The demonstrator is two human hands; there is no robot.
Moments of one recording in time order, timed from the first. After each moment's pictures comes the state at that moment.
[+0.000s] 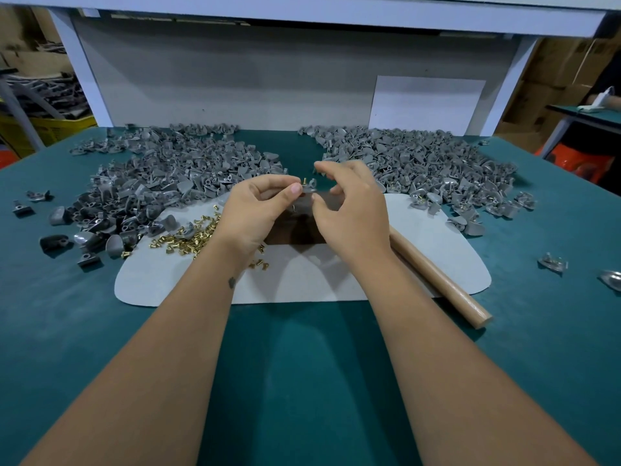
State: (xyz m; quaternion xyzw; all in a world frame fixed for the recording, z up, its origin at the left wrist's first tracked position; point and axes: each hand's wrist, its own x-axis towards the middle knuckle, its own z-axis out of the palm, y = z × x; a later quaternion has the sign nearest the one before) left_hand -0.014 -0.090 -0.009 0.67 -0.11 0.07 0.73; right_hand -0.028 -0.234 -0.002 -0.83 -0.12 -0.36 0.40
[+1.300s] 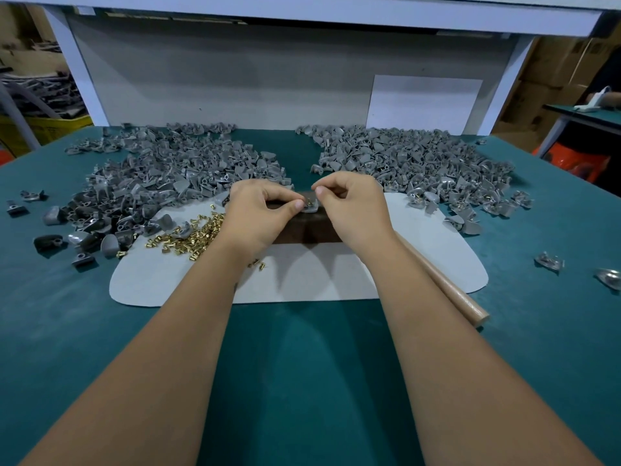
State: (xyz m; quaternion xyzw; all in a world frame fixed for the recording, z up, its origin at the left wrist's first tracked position) left_hand -0.011 -0.092 -0.008 0.84 -0.14 0.18 0.49; right_hand -0.018 -0.244 0.006 -0.84 -0.06 -0.21 0.49
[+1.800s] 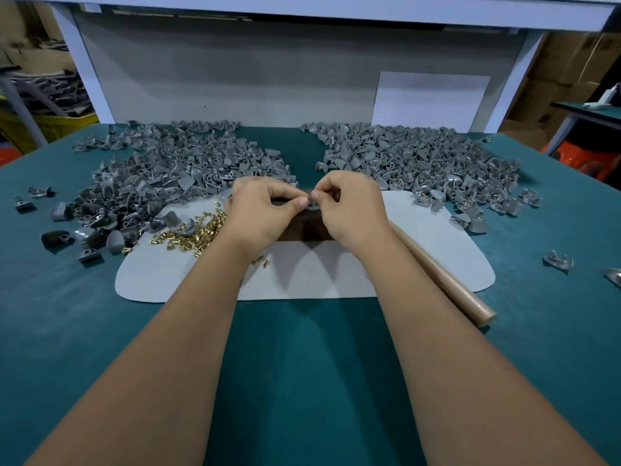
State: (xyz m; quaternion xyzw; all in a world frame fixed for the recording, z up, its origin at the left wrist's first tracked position) left_hand -0.010 -0.092 -0.006 0.85 -0.13 0.17 0.48; right_hand -0.014 -0.237 0.004 -0.90 -0.07 -0.22 0.38
